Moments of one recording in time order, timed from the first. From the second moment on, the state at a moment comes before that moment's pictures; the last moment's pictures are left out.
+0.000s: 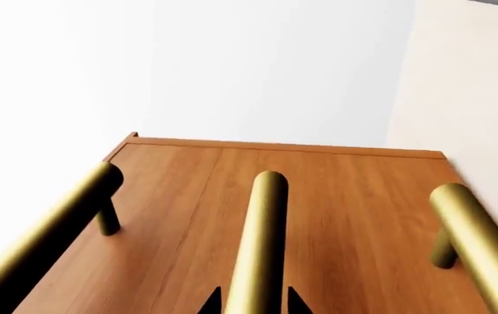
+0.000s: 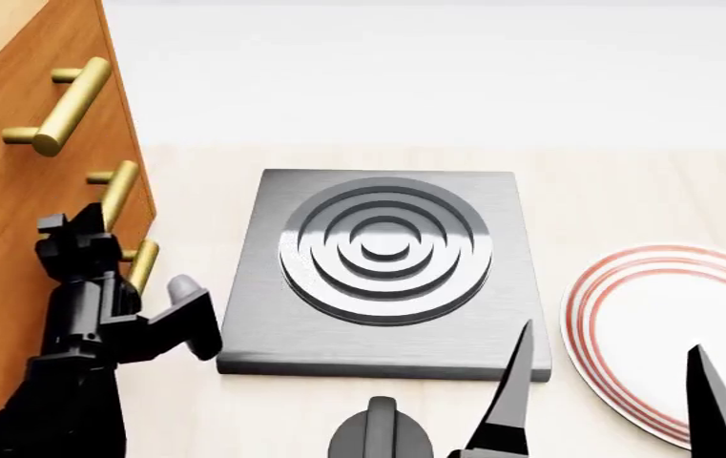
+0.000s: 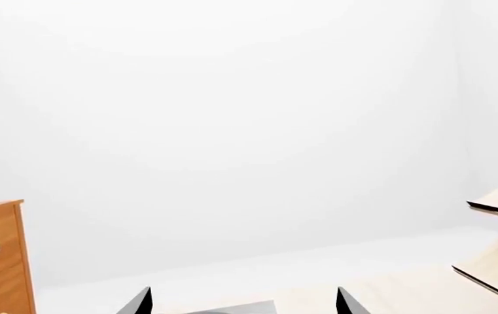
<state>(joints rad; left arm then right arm) -1.10 -0.03 1.49 -1.31 -0.01 -0.41 -0.62 -0.04 0.49 -0.12 -0.97 0.55 0.40 0.65</state>
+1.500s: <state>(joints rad) -1.12 -0.04 1.57 -0.79 0.00 -0.61 -0.53 -0.05 0.53 -0.11 -0.98 0.59 0.36 0.69</state>
